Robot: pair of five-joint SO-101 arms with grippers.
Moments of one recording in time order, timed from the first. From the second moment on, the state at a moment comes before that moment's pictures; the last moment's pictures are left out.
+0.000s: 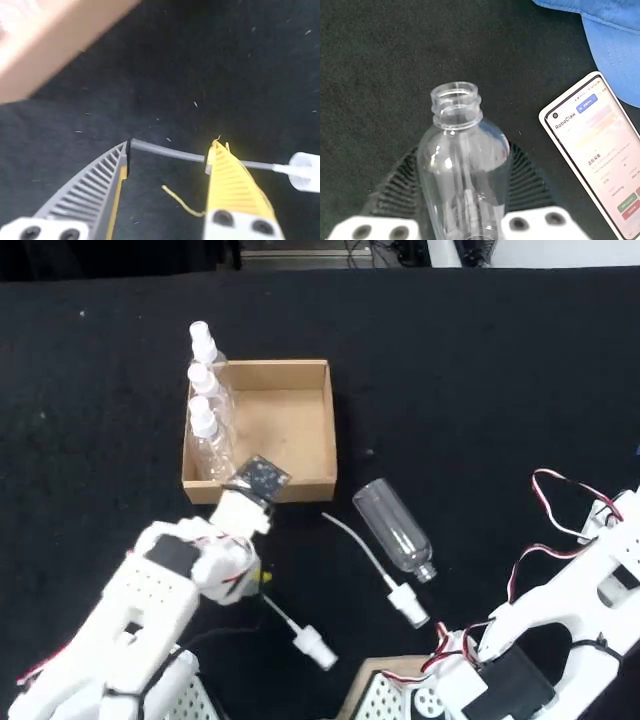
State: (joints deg) left arm 18.5 -50.4 67.0 58.4 -14.5; right arm 54.1 -20.9 35.8 52.9 23.3
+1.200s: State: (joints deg) left arm 55.2 -27.5 60.3 51.5 -32.5; right arm 54.6 -20.9 35.8 51.1 23.3
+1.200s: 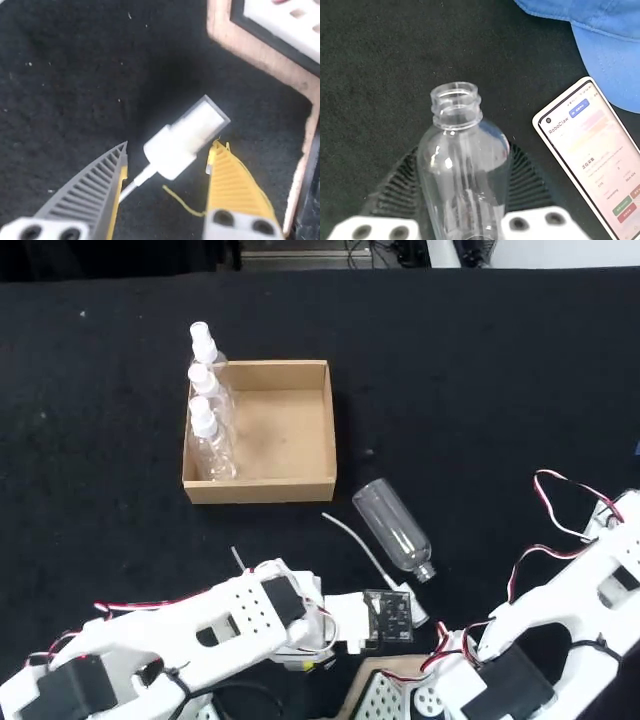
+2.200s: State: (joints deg) left arm 49.8 -27.0 53.0 61.9 -28.9; right arm 54.4 -20.8 34.4 53.2 23.3
